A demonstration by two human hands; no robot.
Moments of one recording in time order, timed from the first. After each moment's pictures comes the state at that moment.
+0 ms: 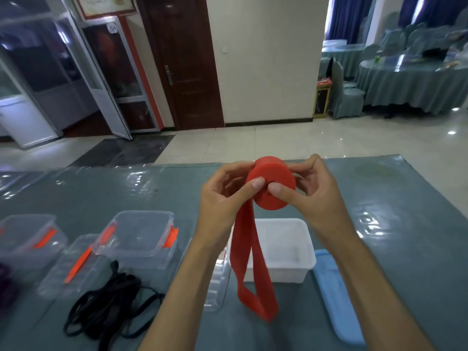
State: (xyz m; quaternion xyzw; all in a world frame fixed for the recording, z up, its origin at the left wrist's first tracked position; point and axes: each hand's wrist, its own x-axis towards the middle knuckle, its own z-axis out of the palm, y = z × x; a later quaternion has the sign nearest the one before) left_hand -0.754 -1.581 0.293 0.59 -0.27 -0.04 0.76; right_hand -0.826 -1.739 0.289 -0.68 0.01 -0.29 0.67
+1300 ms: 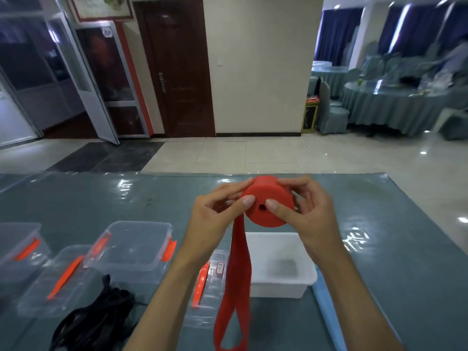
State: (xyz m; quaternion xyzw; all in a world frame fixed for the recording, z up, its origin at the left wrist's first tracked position) left_hand -0.716 -1.527 0.297 0.60 -0.32 -0.06 0.73; right_hand -0.807 -1.697 0.298 -0.68 0.00 -0.31 0.66
